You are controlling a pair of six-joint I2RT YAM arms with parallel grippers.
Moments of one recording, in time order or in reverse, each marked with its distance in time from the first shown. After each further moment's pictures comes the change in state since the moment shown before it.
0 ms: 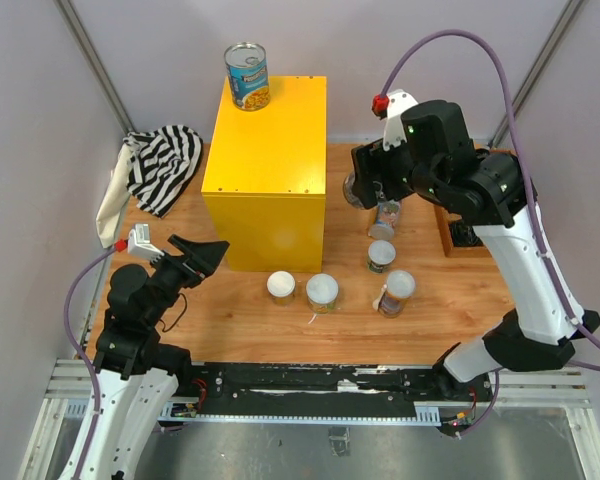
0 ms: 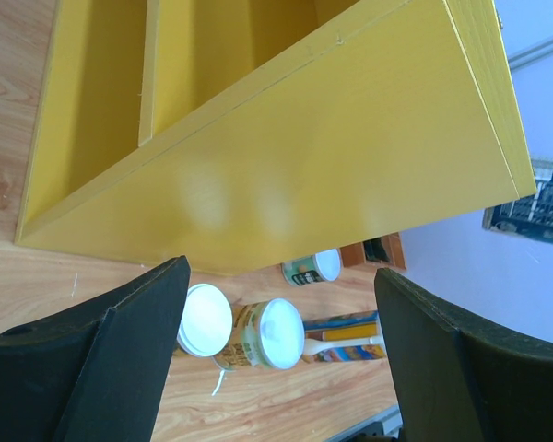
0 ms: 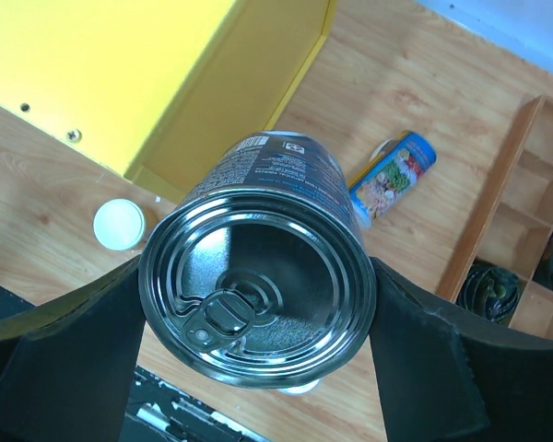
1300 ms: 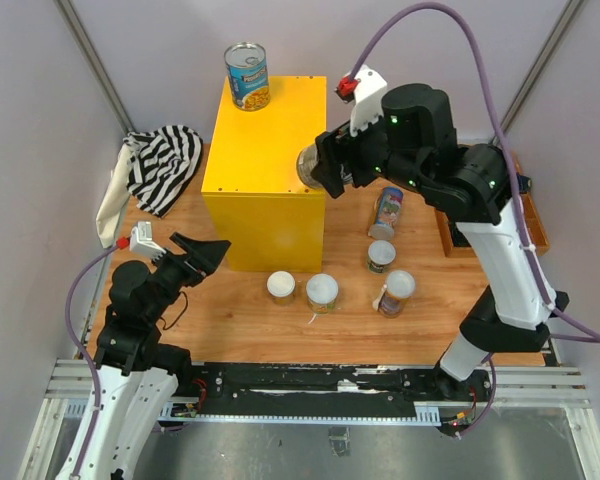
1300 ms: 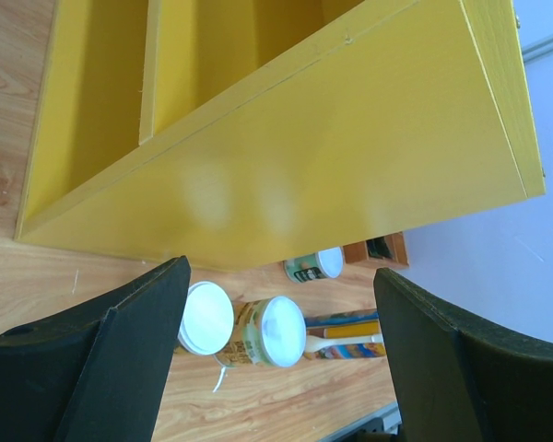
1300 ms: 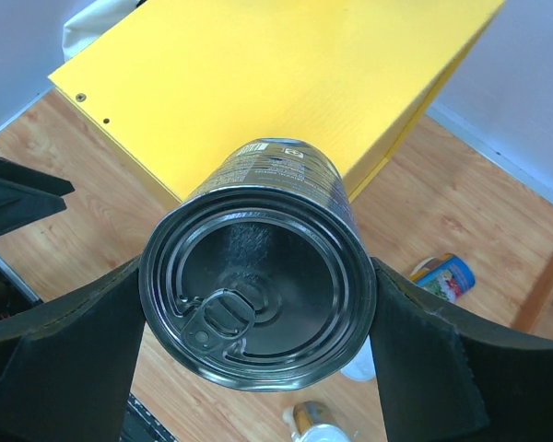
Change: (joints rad) left arm 0.000 0.027 0.004 0.000 0.006 0.001; right arm 0.153 0.169 0.360 0.037 -0.035 -0.064
